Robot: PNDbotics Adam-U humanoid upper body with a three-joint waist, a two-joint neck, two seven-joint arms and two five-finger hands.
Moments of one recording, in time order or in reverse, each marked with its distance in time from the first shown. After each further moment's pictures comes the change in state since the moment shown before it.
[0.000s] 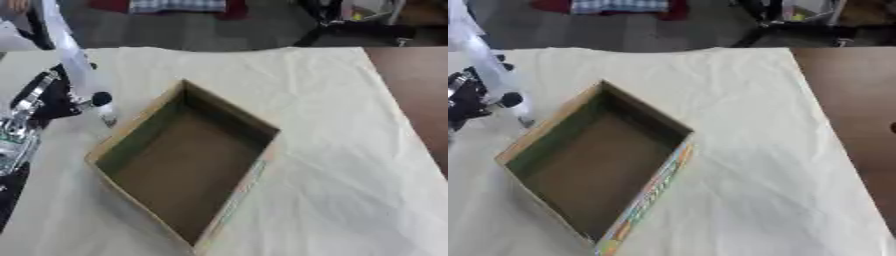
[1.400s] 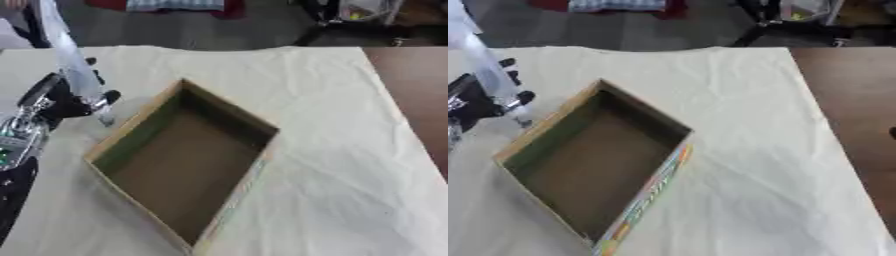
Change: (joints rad) left arm -0.025 -0.020 0.002 0.036 0.120 0.064 -0.034; right arm 0.001 0.028 -0.001 0.000 0.001 0.021 -0.008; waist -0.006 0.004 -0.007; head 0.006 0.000
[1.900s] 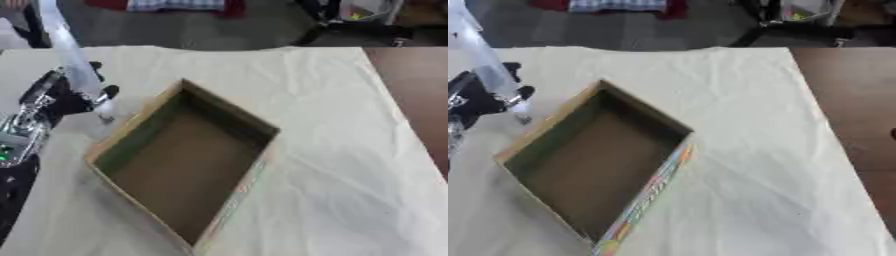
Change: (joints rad) left arm -0.019 0.000 0.004 0.028 -0.050 0.002 0.056; right arm 0.000 0.007 0.000 0.000 0.000 0.003 0.000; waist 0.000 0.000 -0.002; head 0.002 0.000
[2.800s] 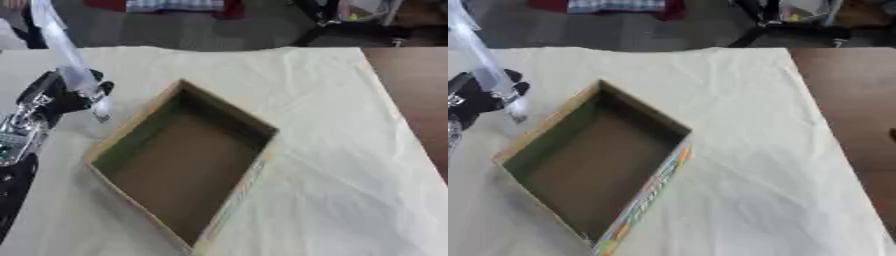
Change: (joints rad) left arm -0.003 0.002 0.005 -0.002 0.066 0.054 -0.034; right arm 0.005 0.000 -0.001 0.000 -0.001 0.004 -0.003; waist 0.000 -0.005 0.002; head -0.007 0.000
